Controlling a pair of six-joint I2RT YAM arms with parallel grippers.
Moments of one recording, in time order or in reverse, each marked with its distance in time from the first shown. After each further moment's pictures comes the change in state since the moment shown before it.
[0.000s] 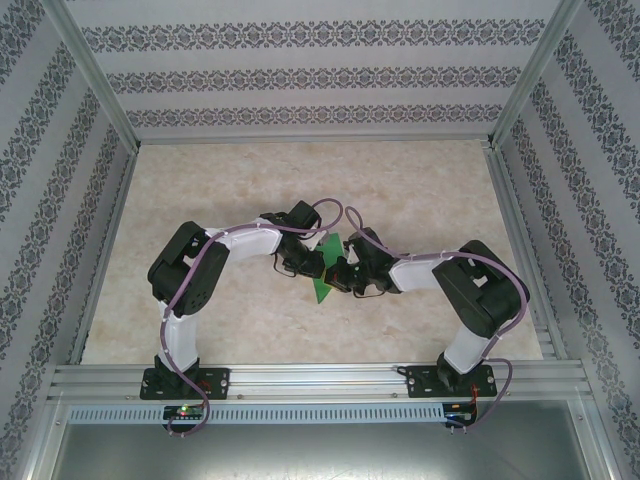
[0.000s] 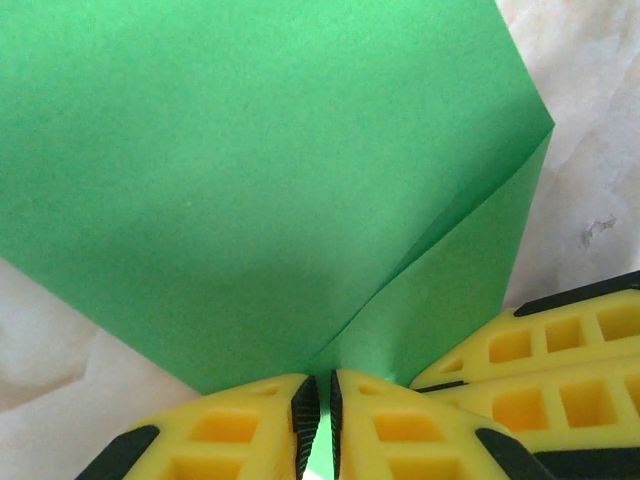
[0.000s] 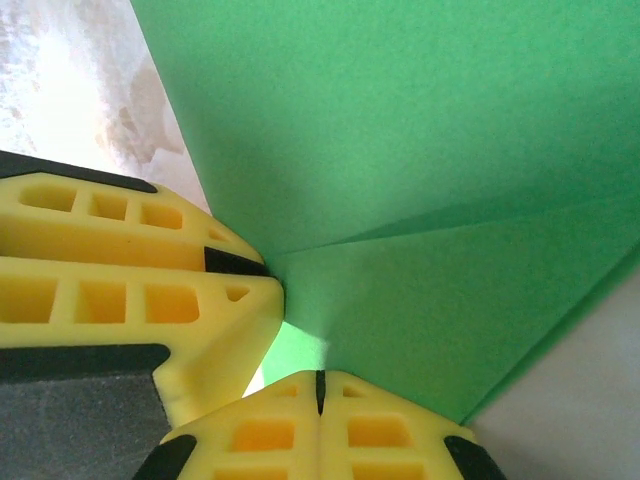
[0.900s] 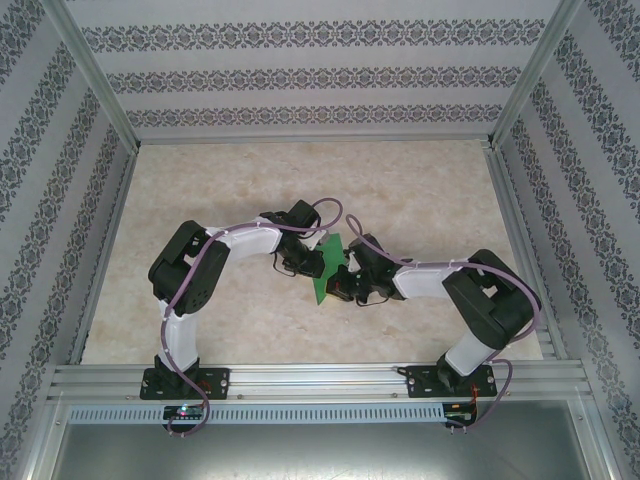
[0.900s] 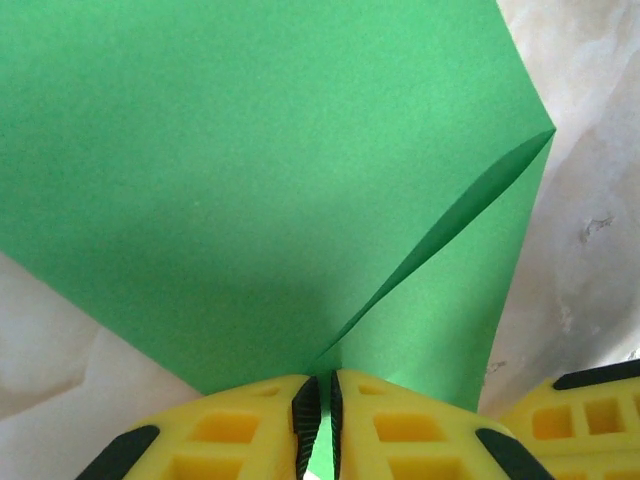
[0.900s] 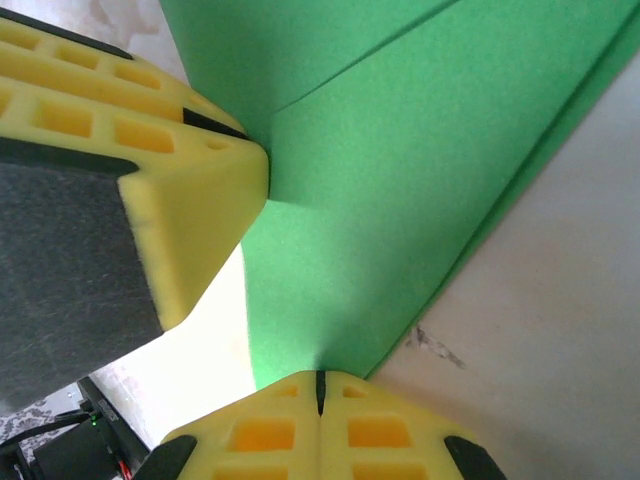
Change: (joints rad) left arm 0.007 0.010 0.008 -0.008 0.018 0.011; right arm 0.039 -0.077 -0.042 -0.079 -0.011 -0.003
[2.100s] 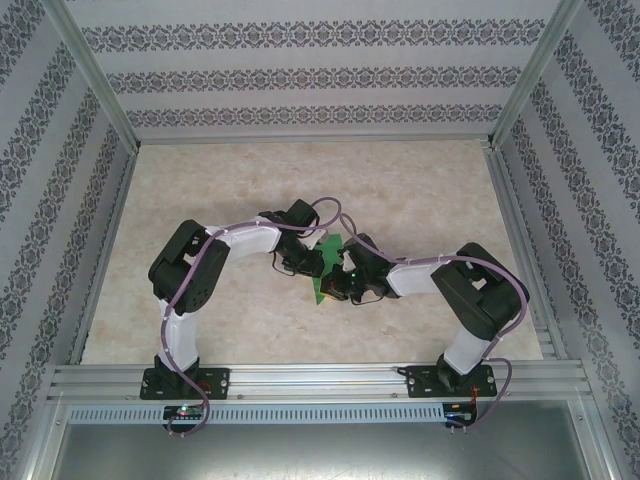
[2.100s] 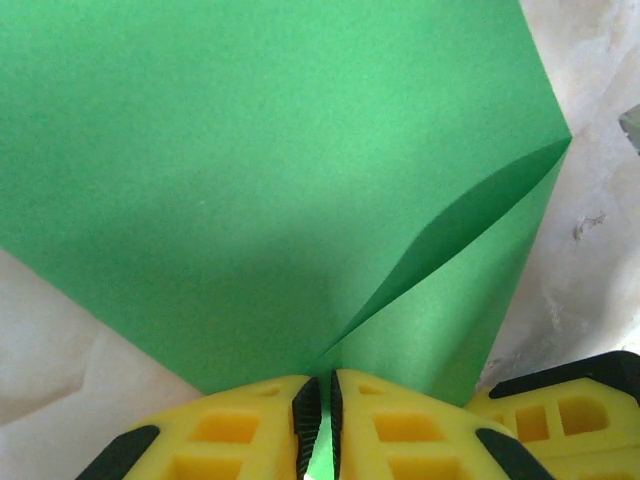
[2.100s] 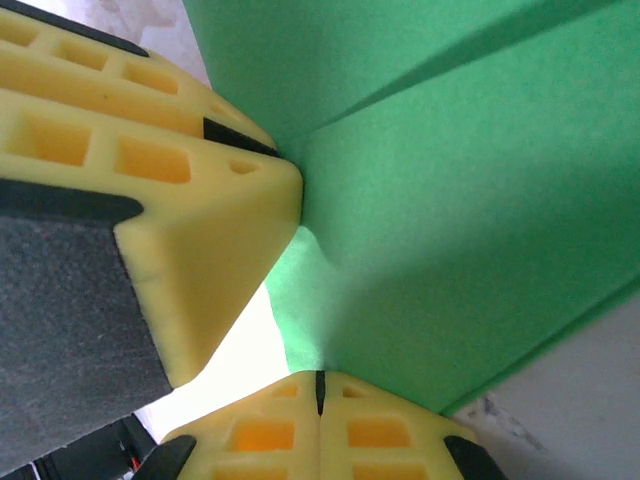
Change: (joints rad) left arm 0.011 0.008 0.000 0.001 0.030 0.007; right arm 0.011 0.070 0.029 0.063 -0.036 0.014
